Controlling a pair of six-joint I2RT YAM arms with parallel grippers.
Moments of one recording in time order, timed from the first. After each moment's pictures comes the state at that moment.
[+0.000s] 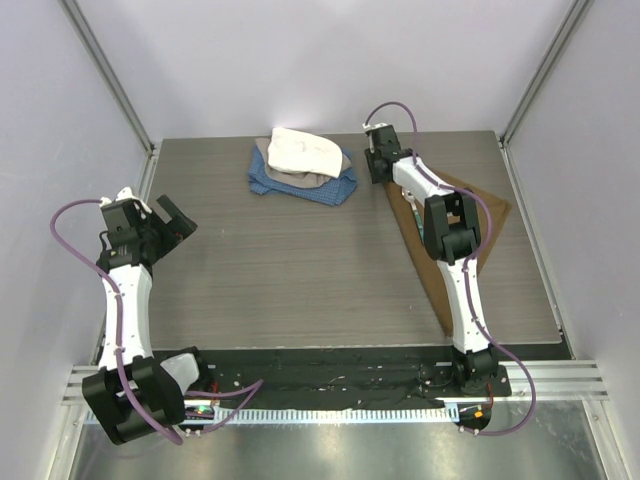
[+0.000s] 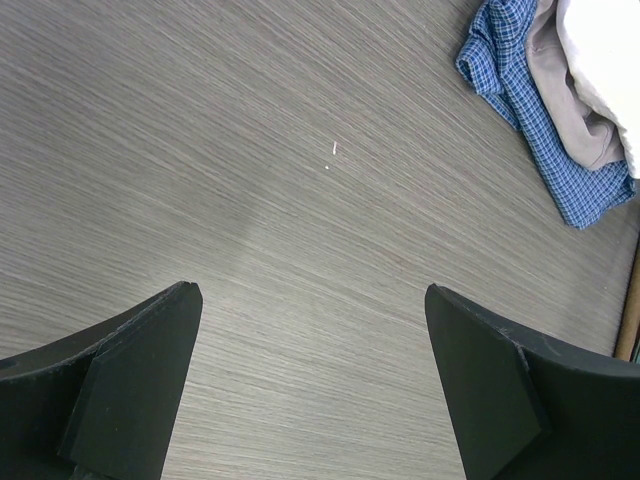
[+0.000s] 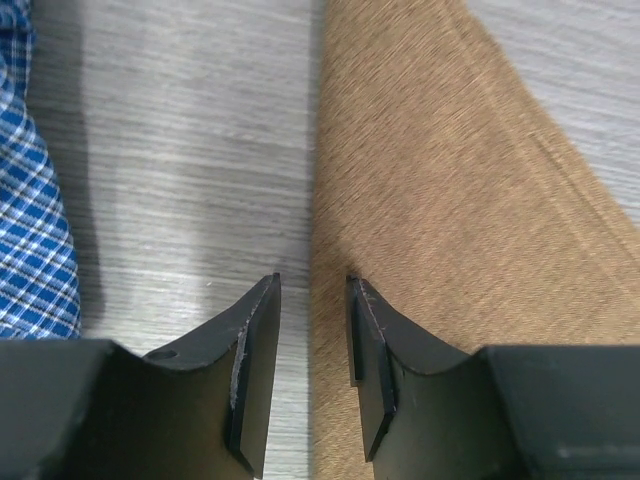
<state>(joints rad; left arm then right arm) 0.33 1.07 0.89 -0.52 0.22 -0.42 0.30 2.46 2.08 -0.43 0.22 -0.06</state>
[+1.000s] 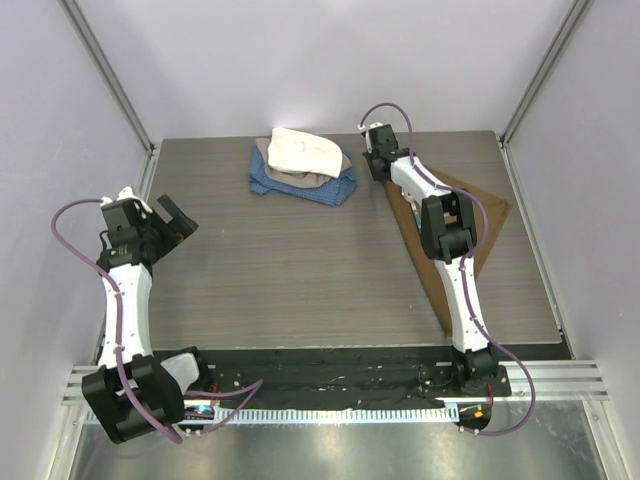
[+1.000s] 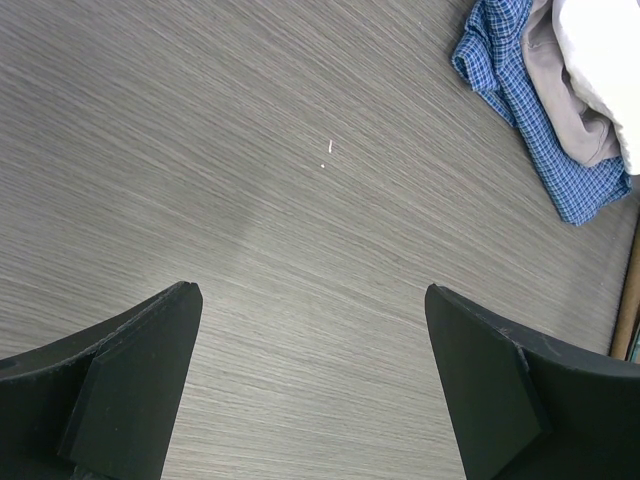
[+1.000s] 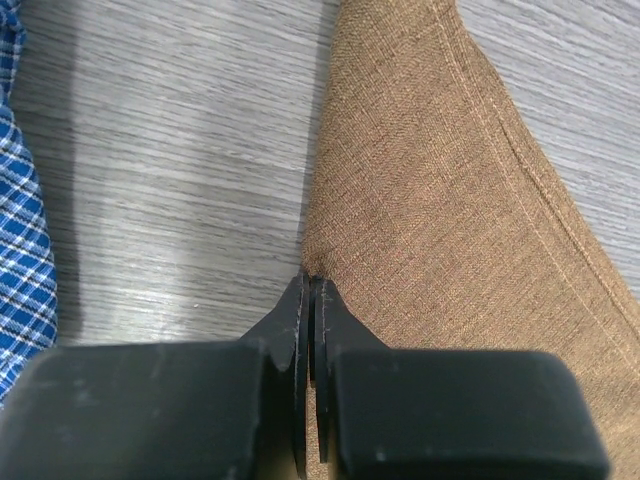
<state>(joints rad) 0.33 1.07 0.89 -0.52 0.23 -0.42 0.29 2.52 2.15 -0.45 0.23 -0.14</state>
